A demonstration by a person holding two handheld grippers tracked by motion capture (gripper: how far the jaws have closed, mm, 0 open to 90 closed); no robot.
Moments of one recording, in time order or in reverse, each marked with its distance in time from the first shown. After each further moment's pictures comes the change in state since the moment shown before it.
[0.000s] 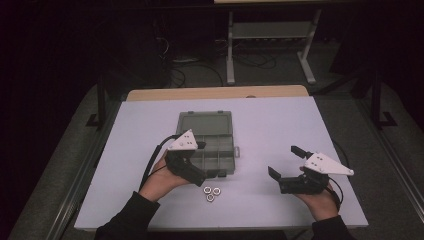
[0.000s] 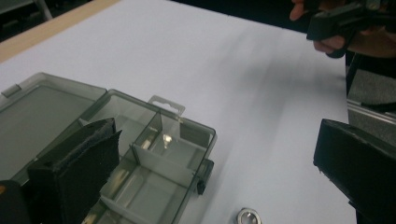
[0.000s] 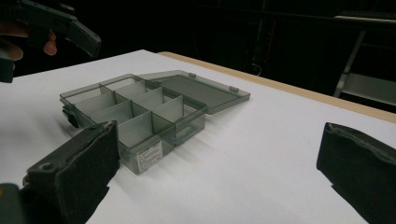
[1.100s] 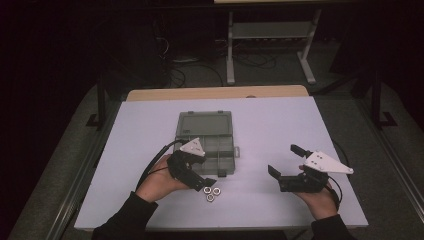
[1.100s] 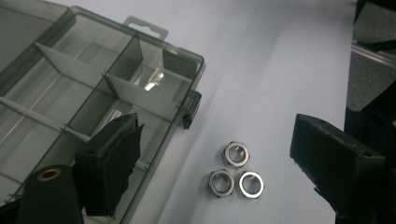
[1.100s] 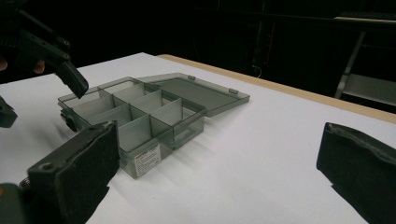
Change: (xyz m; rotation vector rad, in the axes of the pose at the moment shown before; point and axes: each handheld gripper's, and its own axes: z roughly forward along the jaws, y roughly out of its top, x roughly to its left) left arm -0.003 -0.006 0.010 0.307 -0.043 -0.022; right arm -0.003 0.000 0.003 -0.013 0.004 0.008
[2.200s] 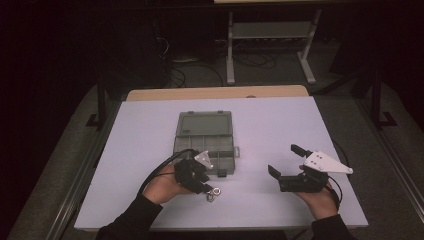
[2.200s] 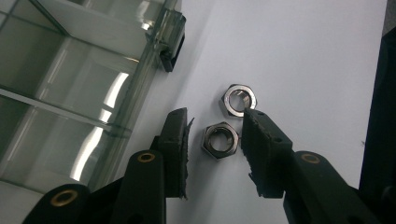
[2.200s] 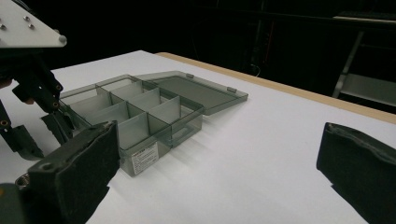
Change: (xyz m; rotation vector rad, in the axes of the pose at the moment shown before) left arm -0.002 -0.012 0.032 0.228 -0.045 0.059; right arm -0.001 0.000 0.000 0.009 -0.007 -0.012
